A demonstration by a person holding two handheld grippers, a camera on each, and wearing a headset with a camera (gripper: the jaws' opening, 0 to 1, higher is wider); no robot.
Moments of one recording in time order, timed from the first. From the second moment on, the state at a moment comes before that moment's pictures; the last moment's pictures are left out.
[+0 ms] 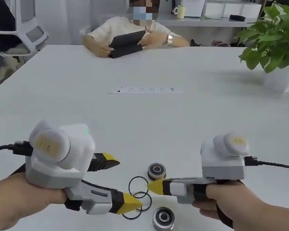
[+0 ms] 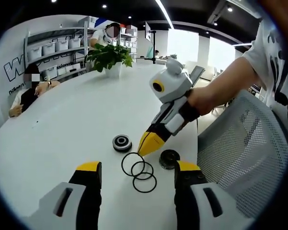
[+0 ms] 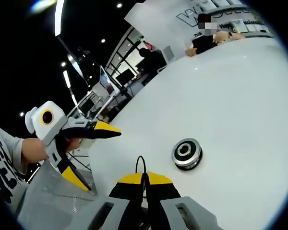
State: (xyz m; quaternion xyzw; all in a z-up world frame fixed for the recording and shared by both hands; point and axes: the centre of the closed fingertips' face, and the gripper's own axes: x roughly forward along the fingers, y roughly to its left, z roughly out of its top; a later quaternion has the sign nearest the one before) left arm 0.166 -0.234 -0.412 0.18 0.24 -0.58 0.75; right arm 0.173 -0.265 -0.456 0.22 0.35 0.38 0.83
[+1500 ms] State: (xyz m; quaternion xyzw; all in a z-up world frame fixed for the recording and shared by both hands) left arm 0.171 -0.230 -0.419 0.19 0.26 -0.58 0.75; right arm 0.174 -0.283 -0.459 0.18 0.36 0.37 0.84
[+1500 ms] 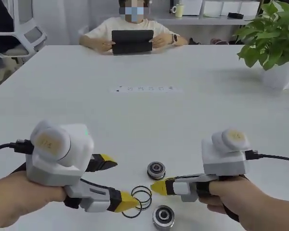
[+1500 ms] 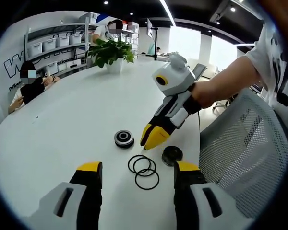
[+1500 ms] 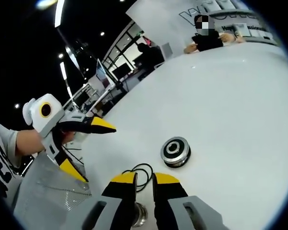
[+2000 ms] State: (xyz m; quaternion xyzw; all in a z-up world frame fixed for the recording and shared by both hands) left arm 0.195 -0.233 -0.411 0.18 0.25 -0.56 0.76; right arm 0.190 -0.299 -0.444 0.16 0.32 0.36 0.86
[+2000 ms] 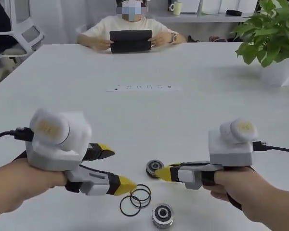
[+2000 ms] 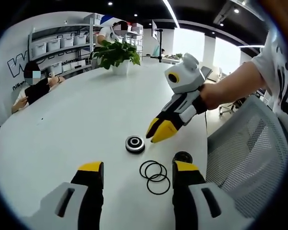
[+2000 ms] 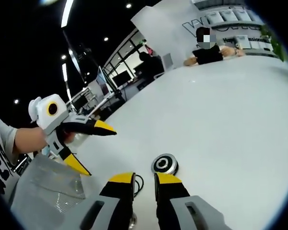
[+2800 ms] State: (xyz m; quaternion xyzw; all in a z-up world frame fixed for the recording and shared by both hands) left arm 0.215 -0.258 -0.423 0.18 0.26 -0.56 0.77; right arm 0.203 -0.322 -0.461 0.03 0.29 0.35 0.89
